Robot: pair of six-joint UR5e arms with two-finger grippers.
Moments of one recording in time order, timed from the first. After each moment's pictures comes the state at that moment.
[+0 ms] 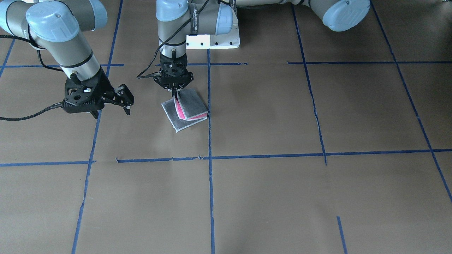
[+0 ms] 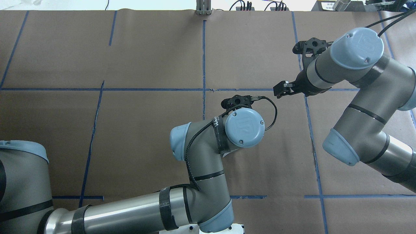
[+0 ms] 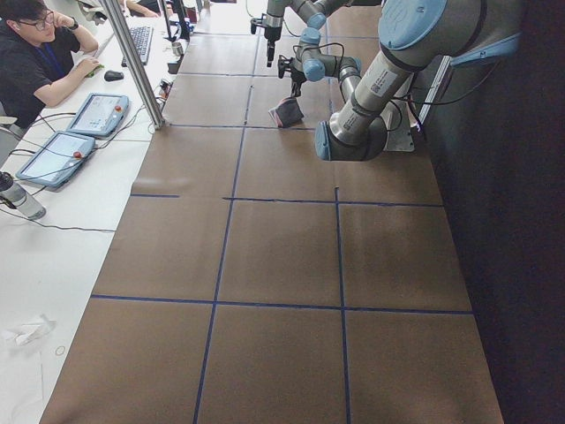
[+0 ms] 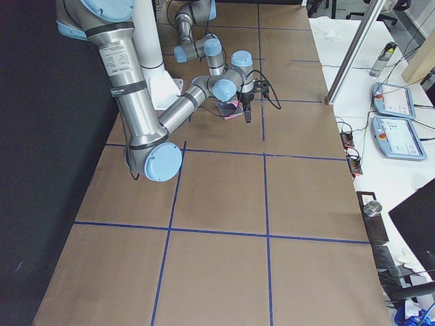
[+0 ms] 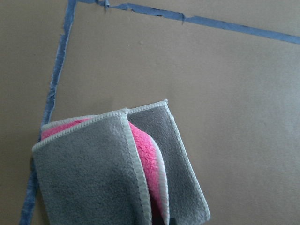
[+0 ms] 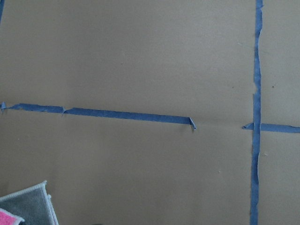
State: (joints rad) left arm -0.32 -2.63 -1.33 -1.69 -1.60 -1.49; right arm 0.78 -1.22 1.90 -1.50 1.96 0.95
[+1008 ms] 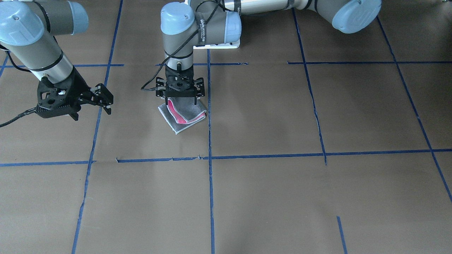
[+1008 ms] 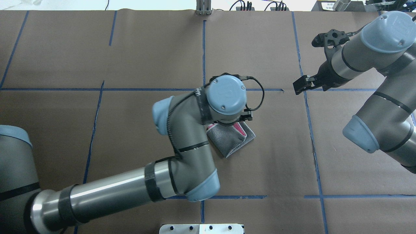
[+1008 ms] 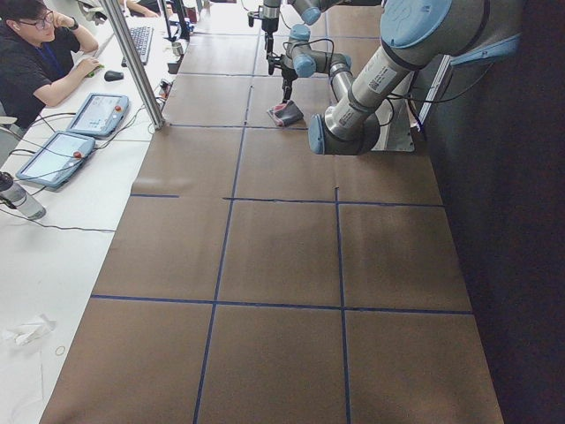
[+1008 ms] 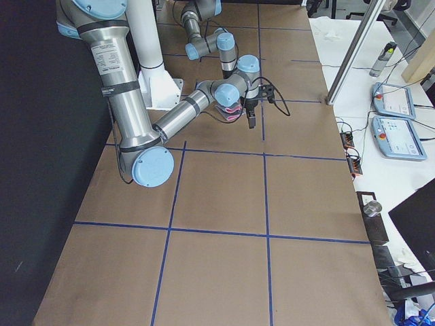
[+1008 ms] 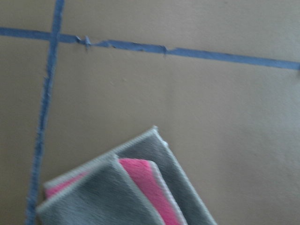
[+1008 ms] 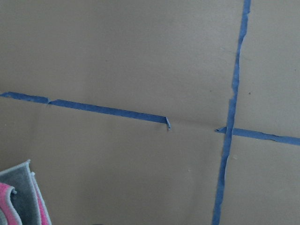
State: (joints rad) left arm -0.45 -2.54 -1.44 -1.62 -1.74 -1.29; right arm 0.89 -1.29 1.91 -1.50 2.07 0.77
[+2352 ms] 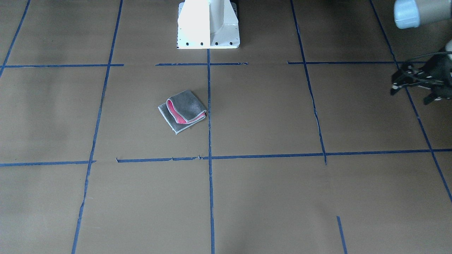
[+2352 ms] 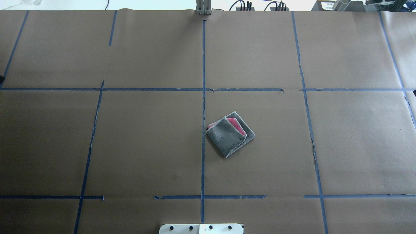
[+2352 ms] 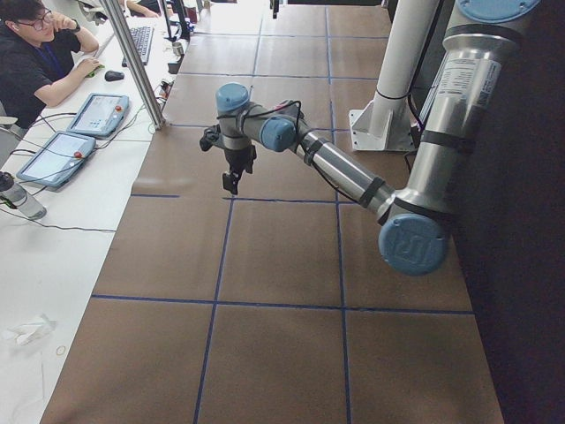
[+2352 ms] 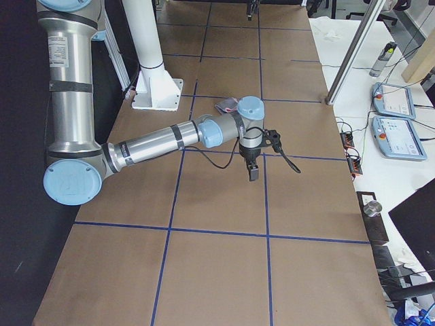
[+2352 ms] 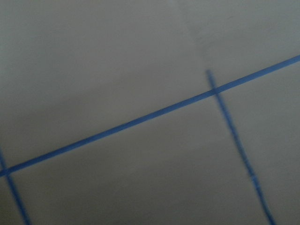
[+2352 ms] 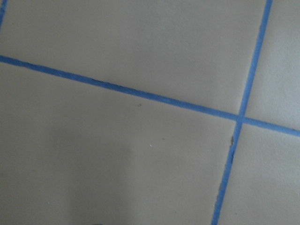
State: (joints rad) left arm -1.33 -1.65 -1.88 -1.43 -2.35 -0.04; right arm 1.37 -1.64 1.83 -1.52 2.27 0.09
